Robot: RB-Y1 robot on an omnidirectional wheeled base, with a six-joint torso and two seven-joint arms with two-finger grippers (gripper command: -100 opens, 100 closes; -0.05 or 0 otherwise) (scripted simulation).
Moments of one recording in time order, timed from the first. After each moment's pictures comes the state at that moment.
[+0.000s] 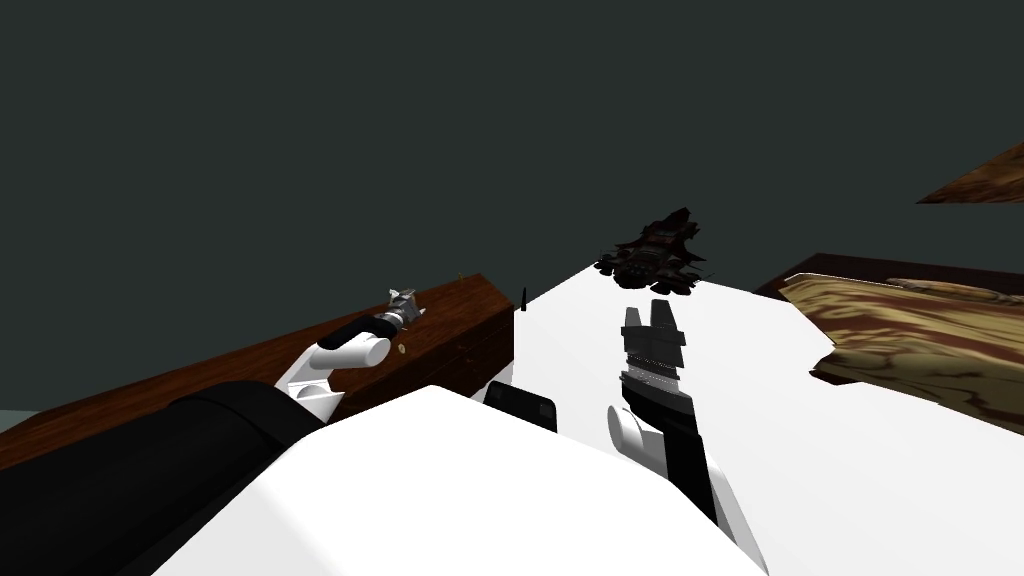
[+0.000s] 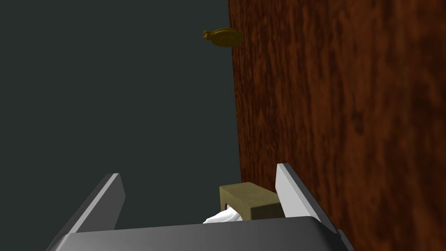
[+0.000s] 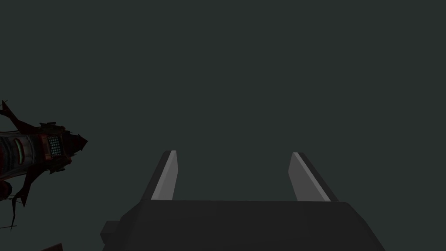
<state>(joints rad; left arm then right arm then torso) 0.54 0.43 0.57 -2.24 0.48 0.59 0.31 0.52 -0.02 0.02 -2.29 0.10 -0.40 -0.01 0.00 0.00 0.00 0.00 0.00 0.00</state>
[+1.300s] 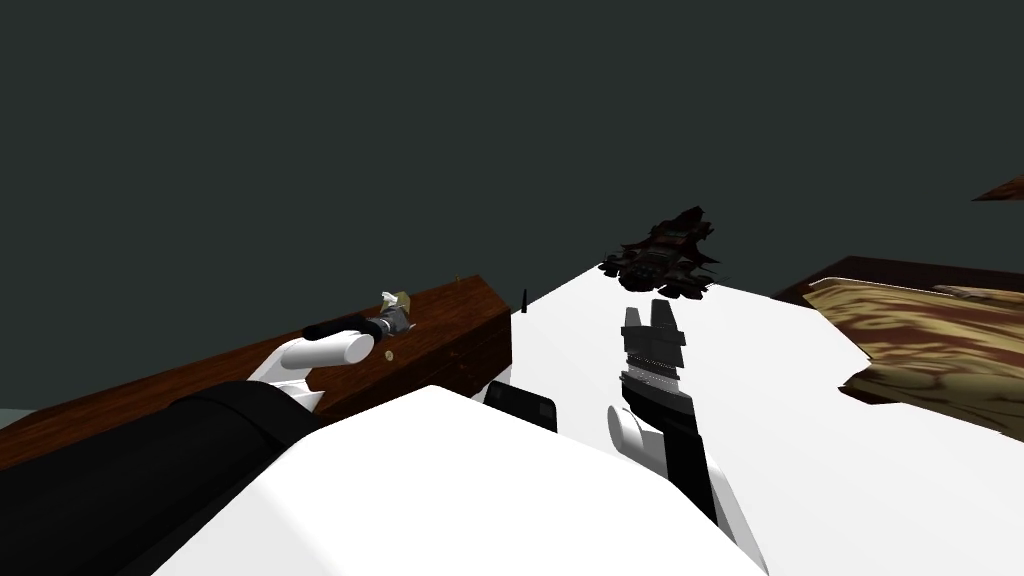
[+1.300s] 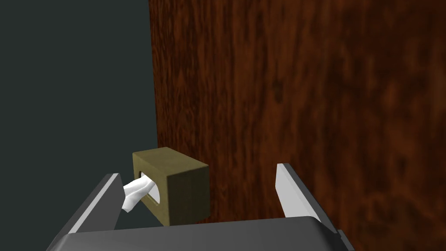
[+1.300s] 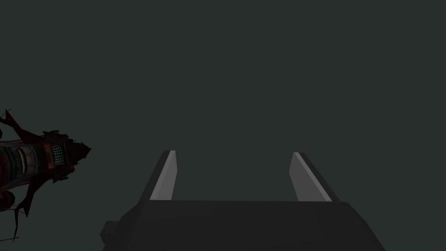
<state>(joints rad) 0.55 0.49 0.68 -2.20 0.58 0.94 0.42 0.52 -0.02 0.02 -2.29 0.10 -0.40 -0.01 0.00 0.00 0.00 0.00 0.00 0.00</state>
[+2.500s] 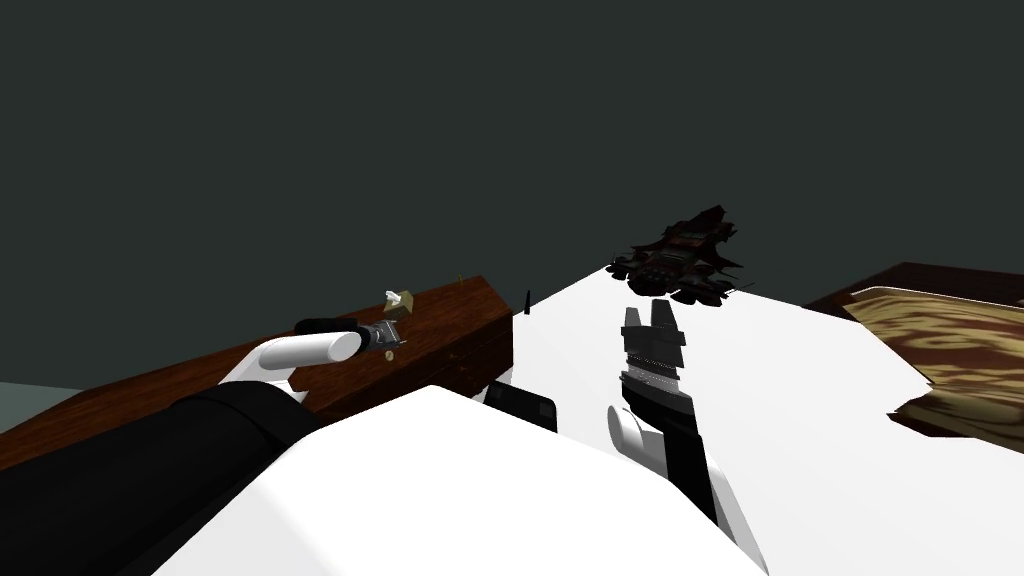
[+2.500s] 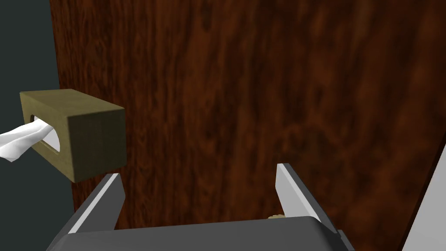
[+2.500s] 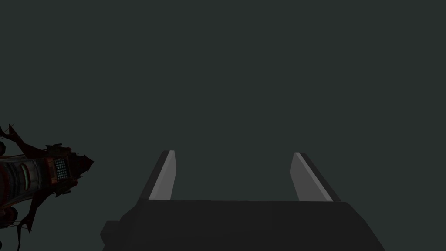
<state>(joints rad) 0.56 0.53 0.75 -2.15 0.66 1.24 0.51 0.52 -0.02 0.02 -2.29 0.10 -0.40 -0.01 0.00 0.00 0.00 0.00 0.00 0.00</state>
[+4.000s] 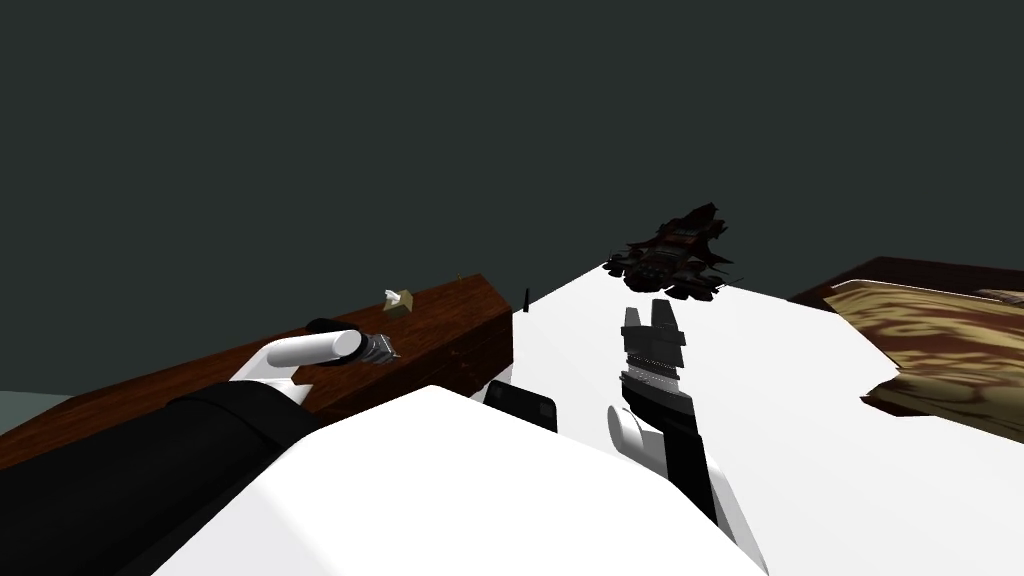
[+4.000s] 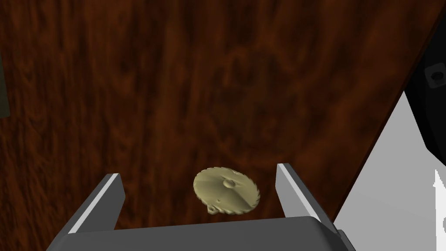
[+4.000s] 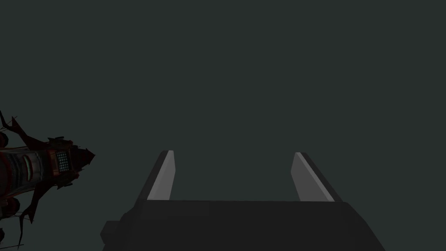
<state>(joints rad) 0.52 0.57 0.75 -1.98 0.67 1.42 0.58 0.52 -0.02 0.02 -2.28 0.10 -0.40 -0.01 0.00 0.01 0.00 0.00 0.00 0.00</state>
